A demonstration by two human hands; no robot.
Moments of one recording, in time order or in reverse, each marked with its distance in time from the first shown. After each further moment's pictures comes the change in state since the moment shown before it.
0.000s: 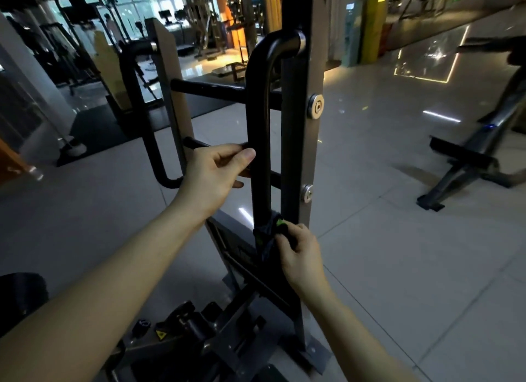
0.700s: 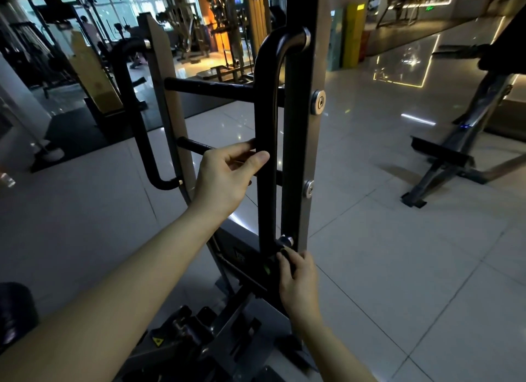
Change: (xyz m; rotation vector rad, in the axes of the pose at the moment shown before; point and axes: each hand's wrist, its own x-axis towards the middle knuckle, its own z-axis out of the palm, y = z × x) left_hand -0.004 -0.013 0.009 -0.059 0.013 0.068; right_hand -0.037 0.047 0.042 -0.063 0.206 0.145
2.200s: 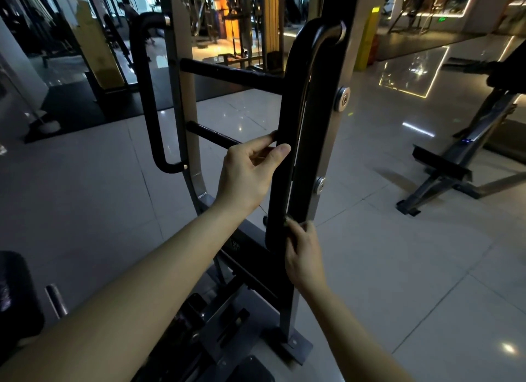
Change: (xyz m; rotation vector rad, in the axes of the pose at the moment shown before) left_hand -0.004 -0.019 0.009 -0.038 0.056 0.023; right_hand 0.037 -0.009 -0.010 -0.240 -0.115 -0.323
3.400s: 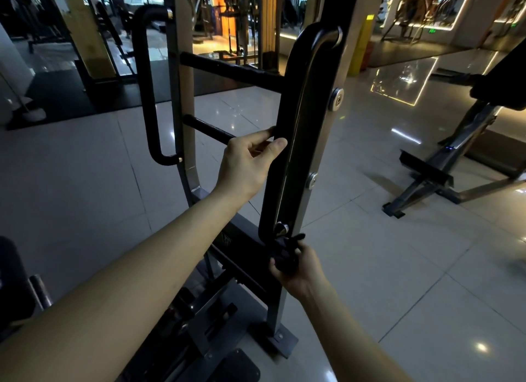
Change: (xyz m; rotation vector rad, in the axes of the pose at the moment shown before) left_hand -0.001 -0.001 -0.001 -0.042 -0.019 -0.050; right_hand -0.014 -0.001 -0.006 1.330 -0.027 1.157
